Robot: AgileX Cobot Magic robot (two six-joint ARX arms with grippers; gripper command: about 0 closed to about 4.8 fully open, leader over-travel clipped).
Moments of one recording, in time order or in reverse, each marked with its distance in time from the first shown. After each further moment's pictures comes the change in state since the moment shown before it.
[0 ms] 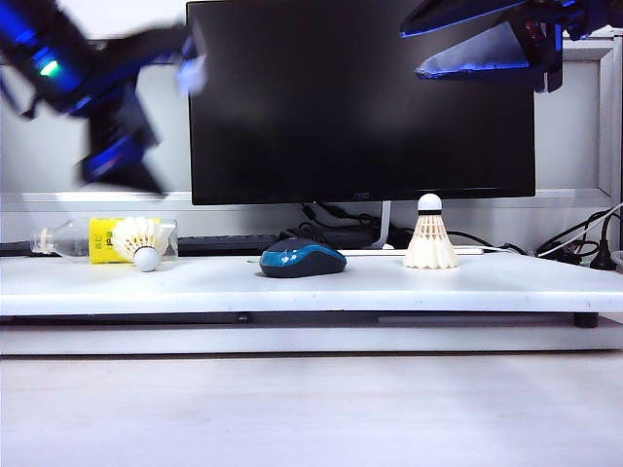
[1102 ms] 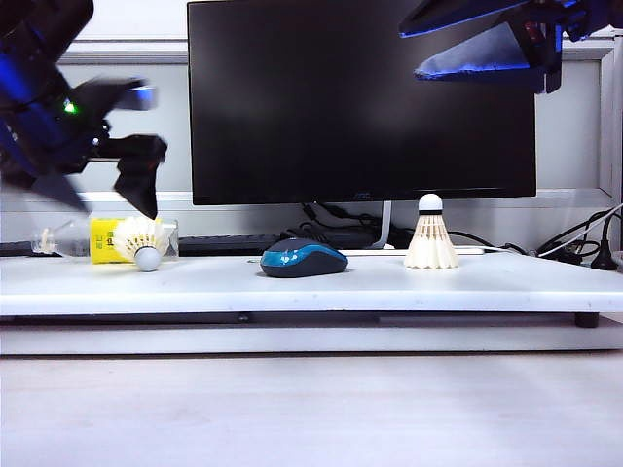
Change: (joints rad) left arm 0.068 0.123 0.001 0.042 -0.153 -1.109; right arm 0.000 0.000 0.000 -0.014 -0.011 -0.016
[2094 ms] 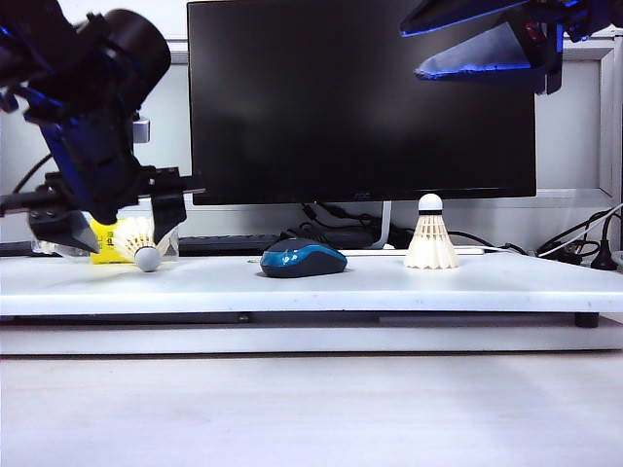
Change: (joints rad) left arm -0.171 0.171 -0.001 0.137 -0.427 -0.502; right arm 0.000 0.000 0.000 -0.008 -0.014 0.000
